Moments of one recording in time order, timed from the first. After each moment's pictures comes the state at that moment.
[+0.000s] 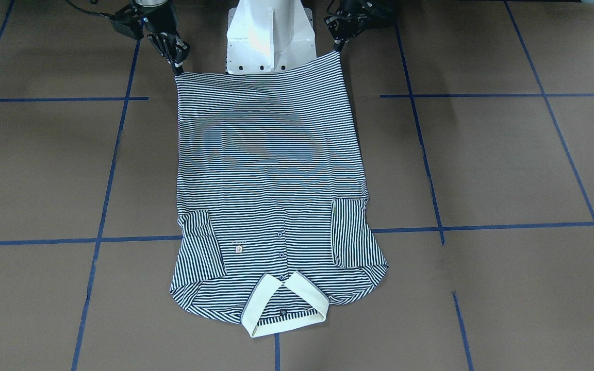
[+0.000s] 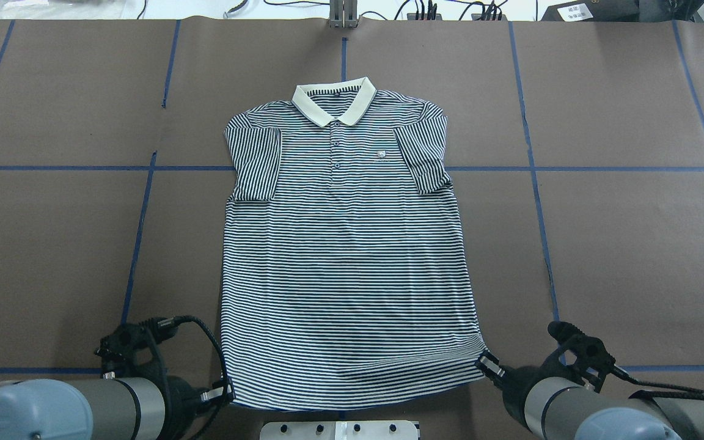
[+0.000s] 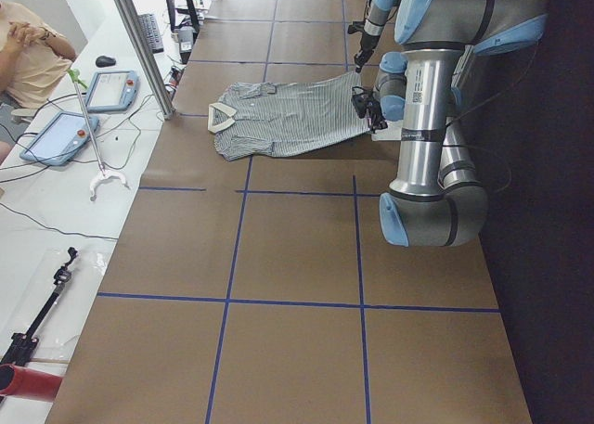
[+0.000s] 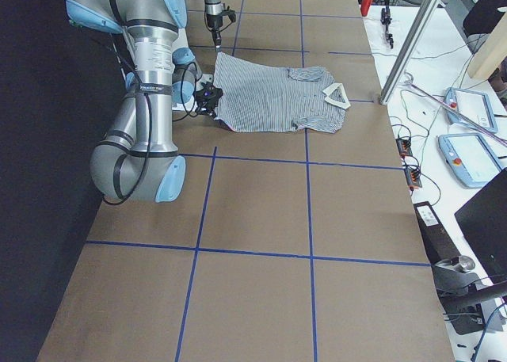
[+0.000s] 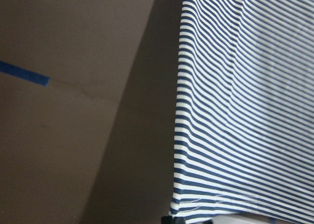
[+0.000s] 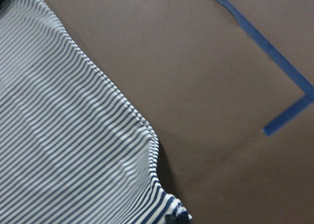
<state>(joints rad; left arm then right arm) -0.10 -1.72 -2.33 -1.67 -1.58 -1.85 0.03 -1.59 2.30 -1.44 1.31 2.22</state>
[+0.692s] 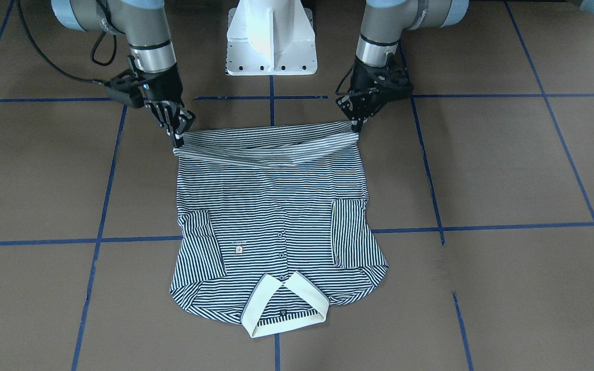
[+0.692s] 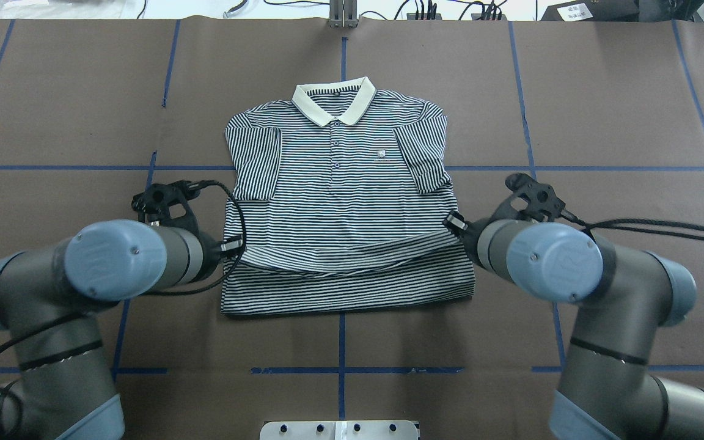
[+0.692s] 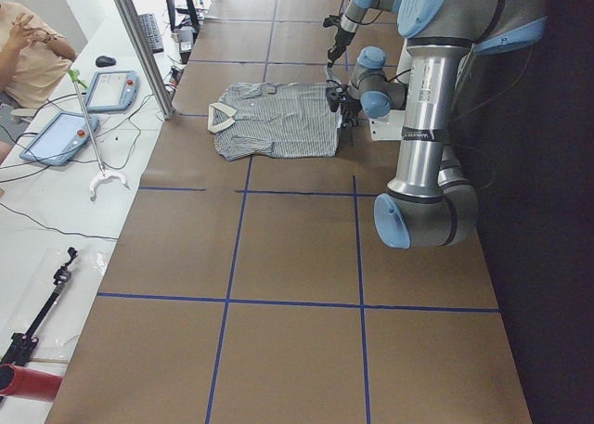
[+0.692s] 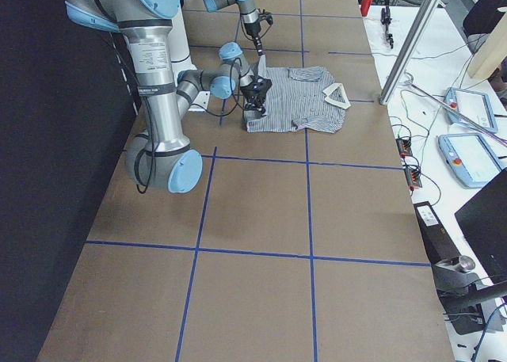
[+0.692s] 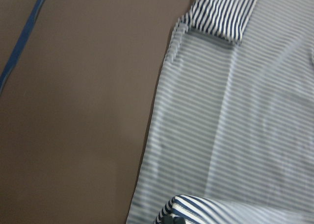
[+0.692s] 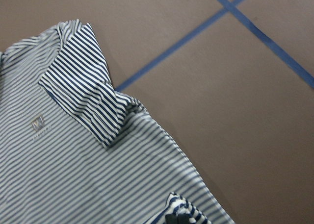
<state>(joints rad) -0.47 -1.95 -1.96 -1.68 -1.58 -1.54 0.47 -1.23 1.96 -1.44 1.49 1.87</state>
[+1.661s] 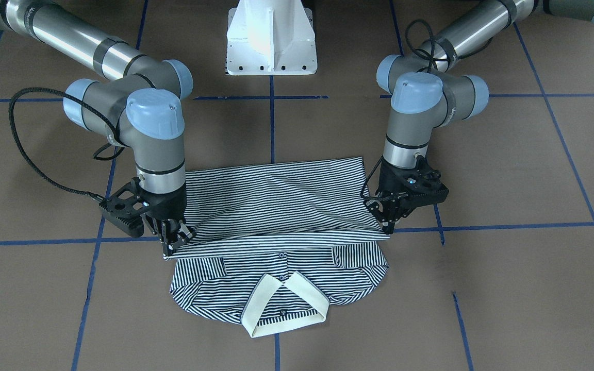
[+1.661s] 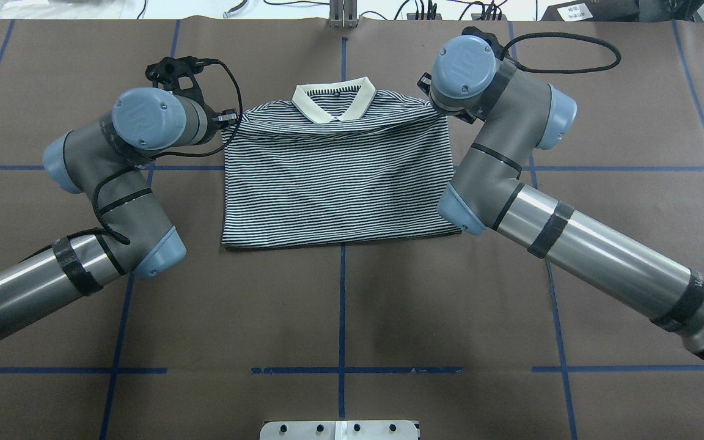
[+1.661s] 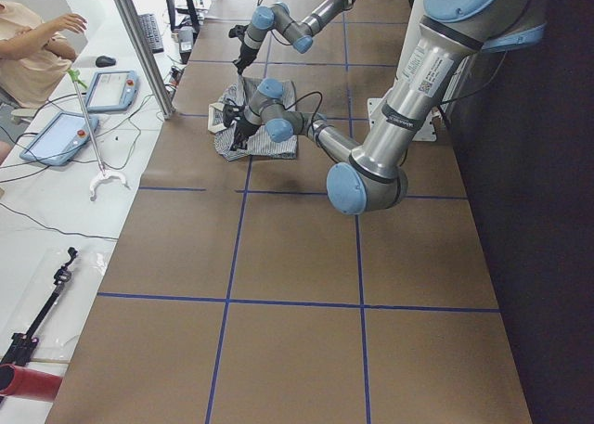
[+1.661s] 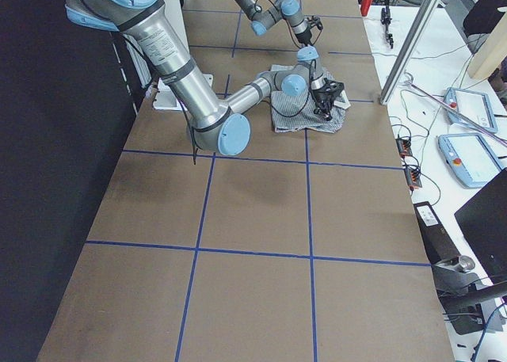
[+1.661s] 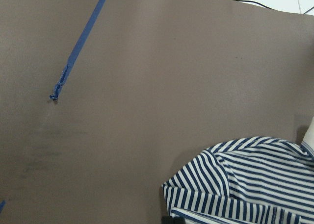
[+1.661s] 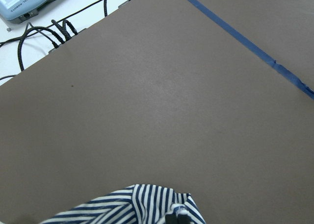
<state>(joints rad) -0.72 -2.17 -1.39 -2.06 -1.54 -1.30 0.75 -0.79 1.25 -1.29 1.59 1.69</state>
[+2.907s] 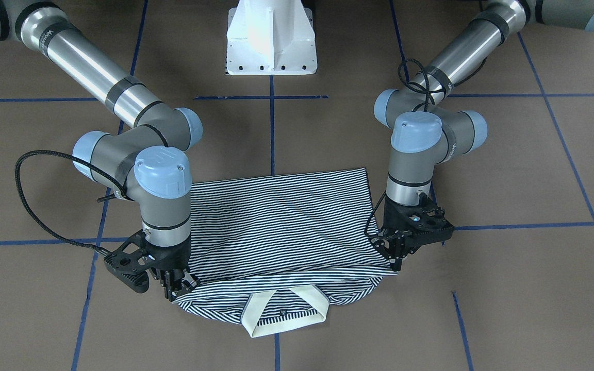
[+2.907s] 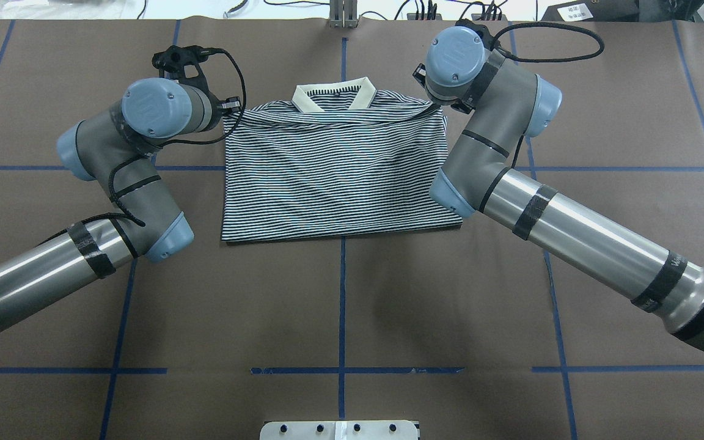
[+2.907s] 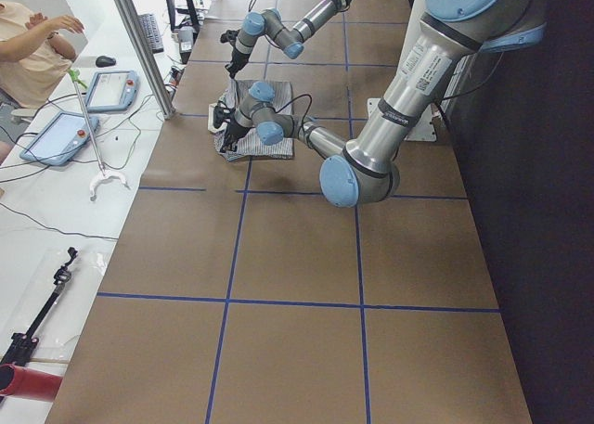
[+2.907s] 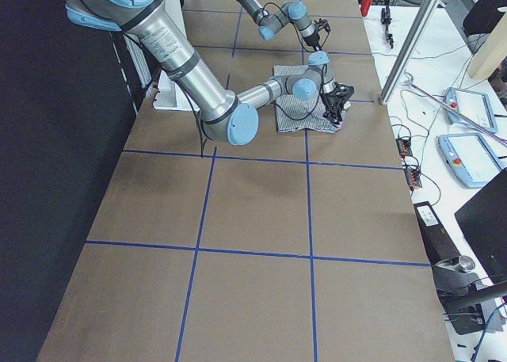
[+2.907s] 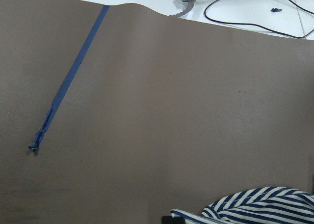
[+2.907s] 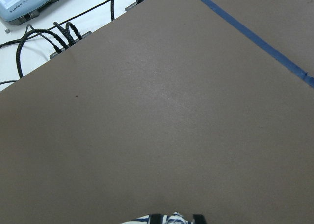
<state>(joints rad) -0.74 -2.21 -1.28 -2.18 -1.53 -1.28 0.77 -0.73 1.12 -1.21 1.59 1.67</state>
